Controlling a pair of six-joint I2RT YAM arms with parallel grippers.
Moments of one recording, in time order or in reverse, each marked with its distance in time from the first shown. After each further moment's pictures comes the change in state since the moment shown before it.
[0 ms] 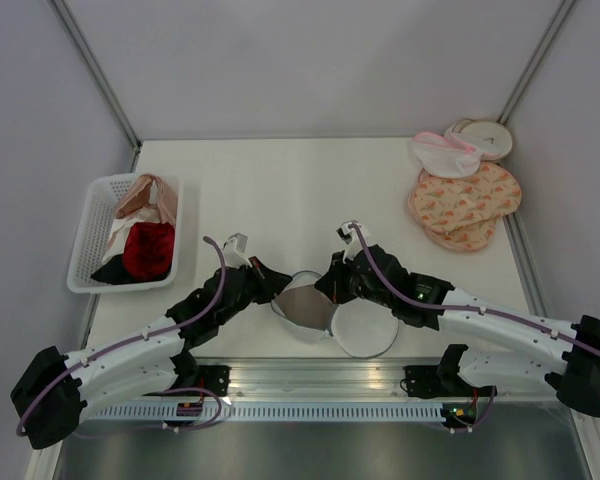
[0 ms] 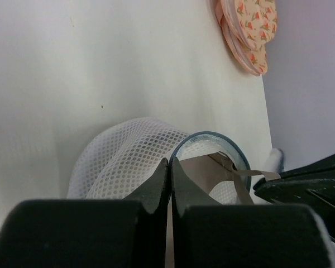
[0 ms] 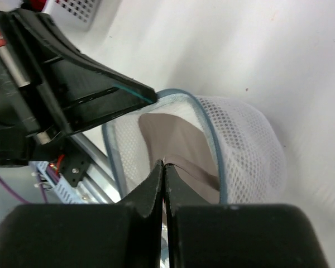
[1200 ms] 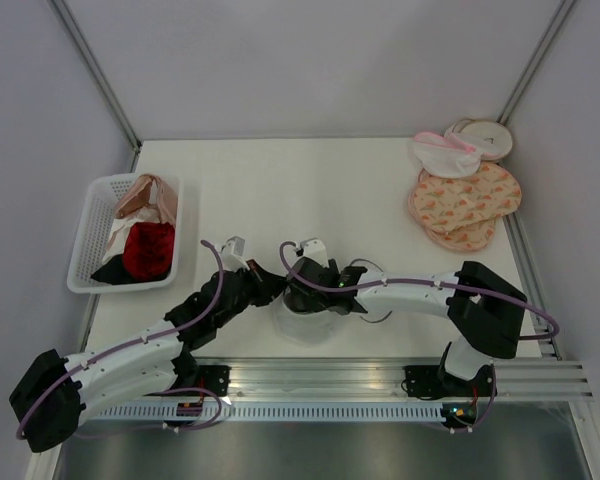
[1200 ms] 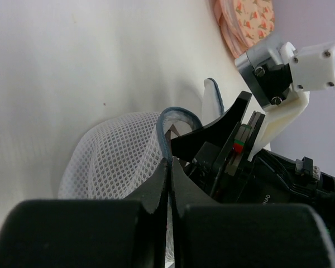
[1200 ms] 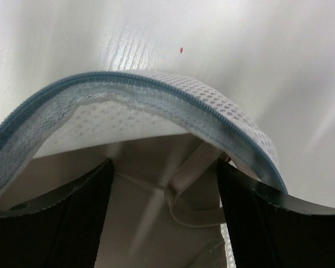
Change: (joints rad) left arm 0.004 -0.026 -0.037 0.039 0.021 -0.005; right arm 0.098 0.587 0.269 -0.240 0.276 0.002
